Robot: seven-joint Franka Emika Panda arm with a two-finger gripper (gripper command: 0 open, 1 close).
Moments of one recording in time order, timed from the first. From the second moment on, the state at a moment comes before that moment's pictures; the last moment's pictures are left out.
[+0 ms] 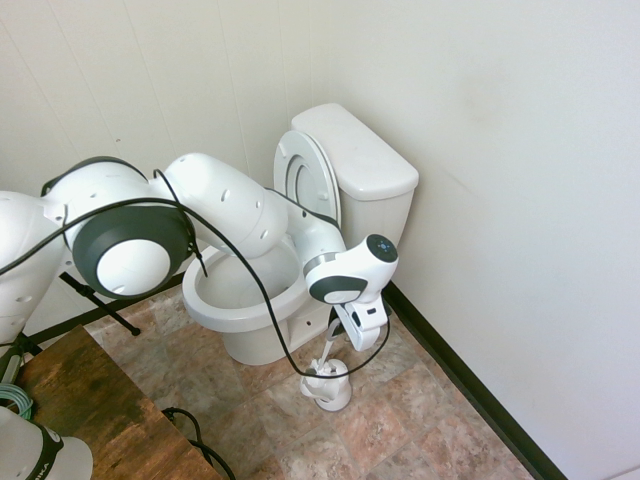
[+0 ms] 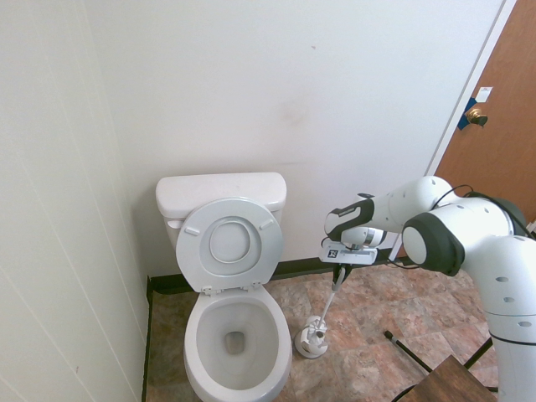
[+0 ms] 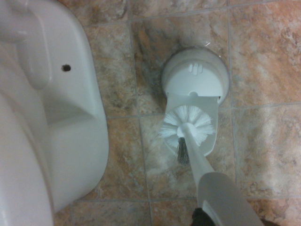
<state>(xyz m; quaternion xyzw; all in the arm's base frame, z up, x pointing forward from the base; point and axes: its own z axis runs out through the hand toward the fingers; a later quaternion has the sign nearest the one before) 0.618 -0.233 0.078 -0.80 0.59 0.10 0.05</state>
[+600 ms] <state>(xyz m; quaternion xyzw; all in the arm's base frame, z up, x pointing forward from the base) 0.651 -0.238 0.005 -0.79 0.61 0.12 0.03</state>
